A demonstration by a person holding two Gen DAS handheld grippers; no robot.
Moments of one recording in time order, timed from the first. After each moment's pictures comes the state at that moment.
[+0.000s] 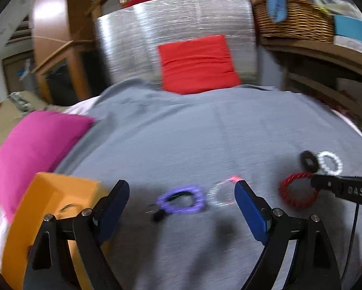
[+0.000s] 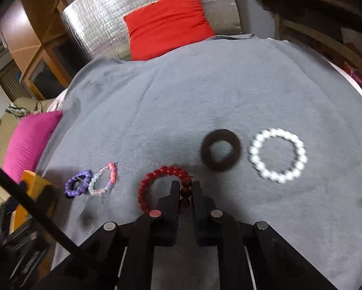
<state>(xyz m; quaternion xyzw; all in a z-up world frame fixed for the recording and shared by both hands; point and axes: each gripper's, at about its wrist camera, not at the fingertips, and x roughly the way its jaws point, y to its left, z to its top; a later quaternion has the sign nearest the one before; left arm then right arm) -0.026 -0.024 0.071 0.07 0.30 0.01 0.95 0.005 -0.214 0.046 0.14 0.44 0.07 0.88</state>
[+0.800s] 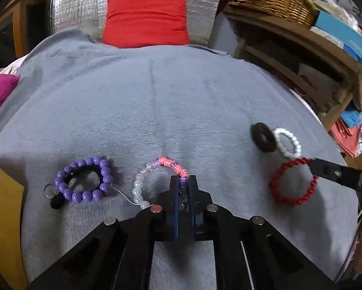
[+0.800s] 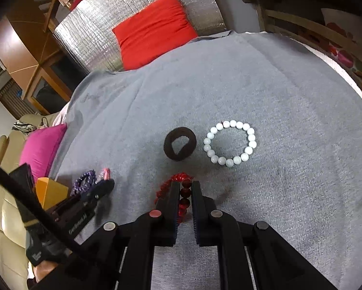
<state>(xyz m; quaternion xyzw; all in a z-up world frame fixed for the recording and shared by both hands) 0.014 -0.052 0.034 -0.02 0.42 -0.15 0.90 -0.029 -0.280 0.060 0.18 0.44 0.07 0.88</state>
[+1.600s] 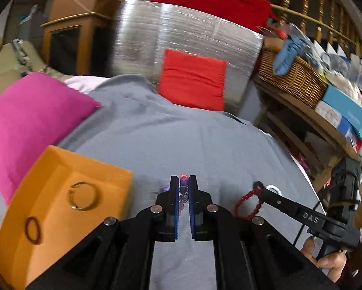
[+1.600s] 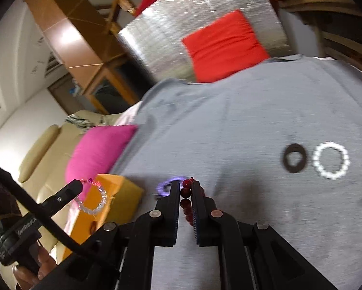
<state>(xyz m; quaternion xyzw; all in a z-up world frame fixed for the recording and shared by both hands) -0.084 0.078 0.149 -0.11 0.30 -0.05 0.95 -0.053 -0.173 0.104 0.20 0.35 0.24 0.89</state>
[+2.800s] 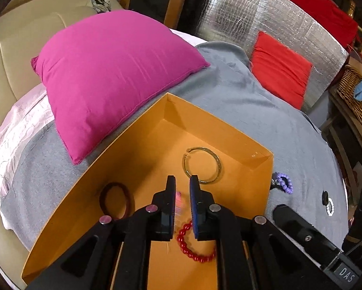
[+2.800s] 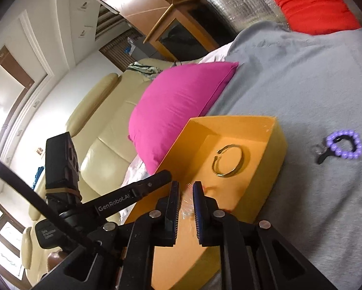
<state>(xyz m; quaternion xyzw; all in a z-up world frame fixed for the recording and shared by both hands) -0.090 0.225 0.088 -0.20 0.41 0.12 0.88 -0.072 0.033 0.078 0.19 0.40 0.42 0.79</state>
